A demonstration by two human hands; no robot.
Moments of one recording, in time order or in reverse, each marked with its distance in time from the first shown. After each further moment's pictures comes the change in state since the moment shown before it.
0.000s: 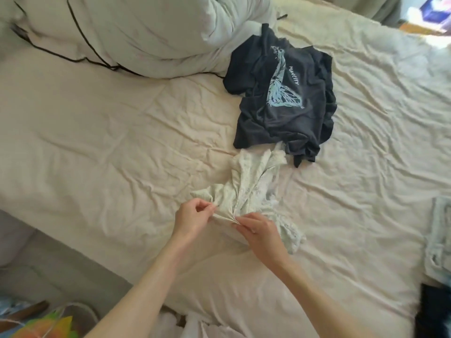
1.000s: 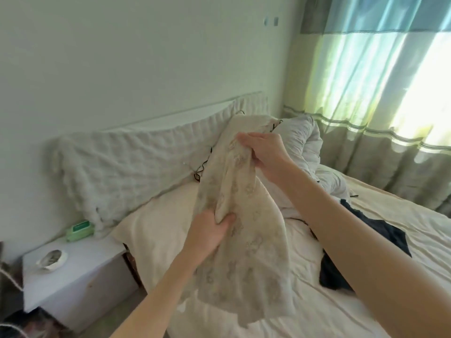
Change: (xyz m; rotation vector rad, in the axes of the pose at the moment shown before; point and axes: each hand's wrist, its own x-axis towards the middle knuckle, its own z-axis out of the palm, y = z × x) left_hand -0.202 0.093 -0.320 0.138 0.517 0.555; right_hand 0.098 -0.520 -0.037 0.674 -0.094 -0.210
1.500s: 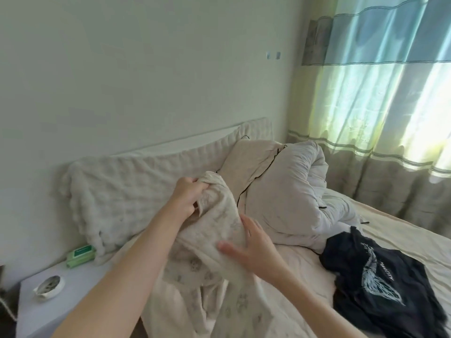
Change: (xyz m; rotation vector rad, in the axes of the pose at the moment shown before) left_hand 0.088 0.051 -0.069 -0.617 0.162 -0.213; right_hand -0.067 0.098 -0.004 -0.576 -0.239 -0.112
